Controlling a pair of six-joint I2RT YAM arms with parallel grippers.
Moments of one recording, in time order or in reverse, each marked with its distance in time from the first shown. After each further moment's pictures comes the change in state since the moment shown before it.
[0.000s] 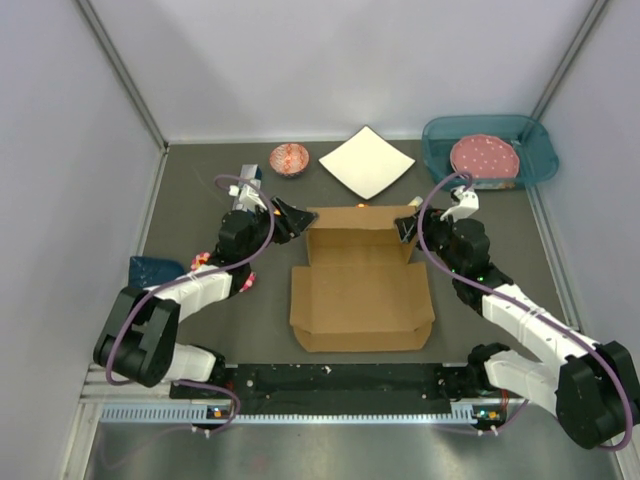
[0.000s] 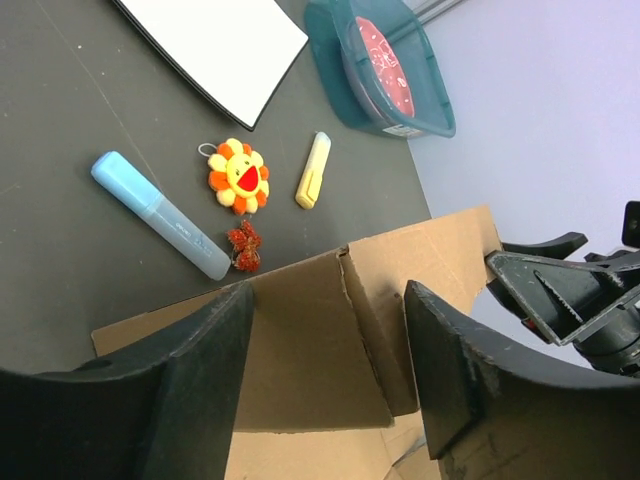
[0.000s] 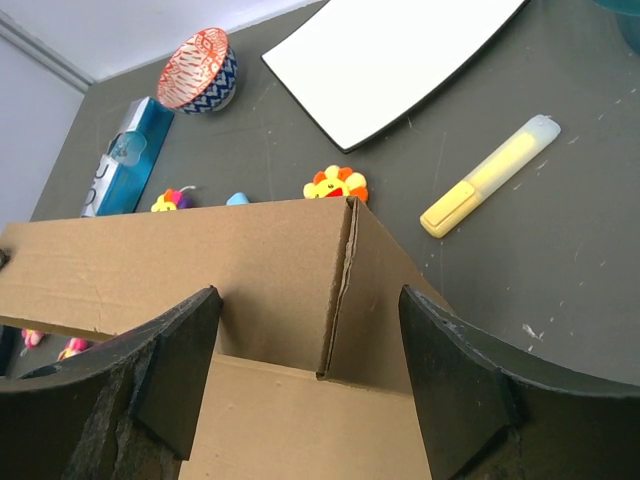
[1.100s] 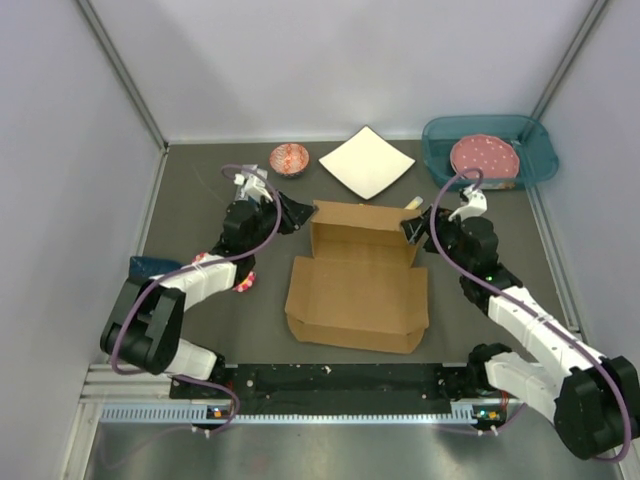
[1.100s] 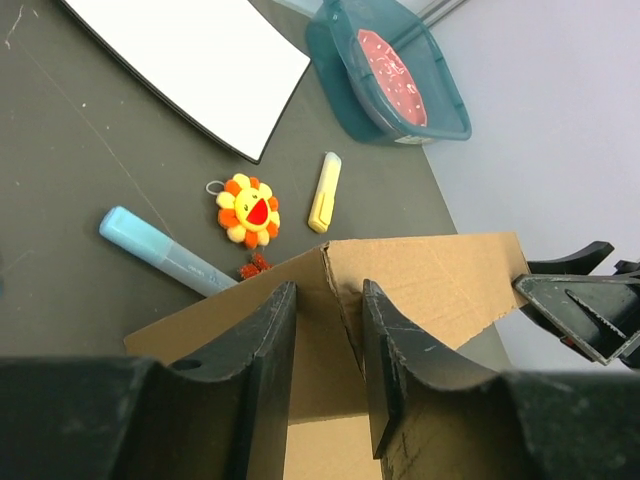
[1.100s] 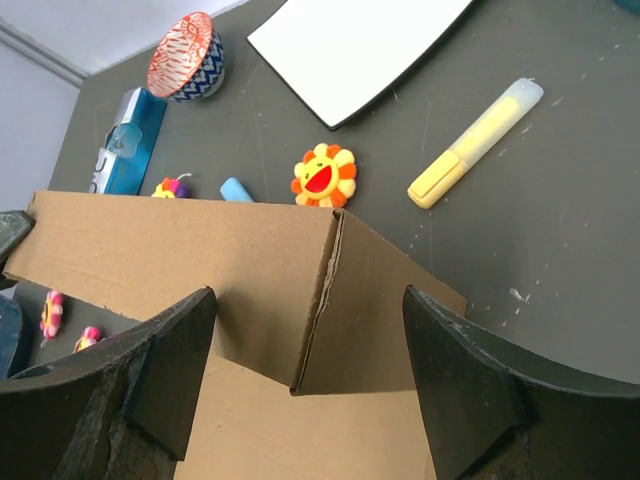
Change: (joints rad) left arm 0.004 0.068 0.063 0.011 -0.007 0.098; right arm -0.045 -0.067 0.013 -0.126 -0.041 0.047
